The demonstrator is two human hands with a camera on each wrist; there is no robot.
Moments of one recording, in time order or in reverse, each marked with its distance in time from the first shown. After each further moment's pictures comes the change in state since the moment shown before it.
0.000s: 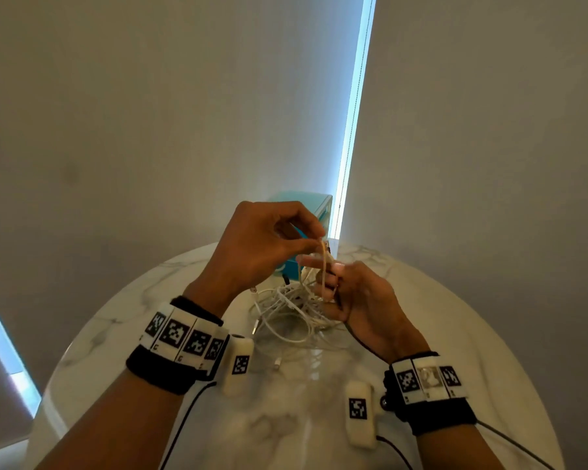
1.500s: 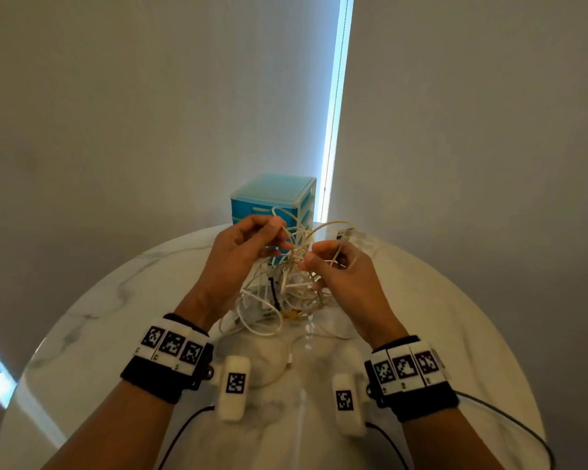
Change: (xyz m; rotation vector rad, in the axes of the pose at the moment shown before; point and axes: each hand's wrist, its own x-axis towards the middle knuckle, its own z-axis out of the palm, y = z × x) left_hand -0.022 -0.058 0.046 -0.601 0.153 -0.352; right_hand 0.004 0.010 -0.005 -0.414 0.477 -0.183
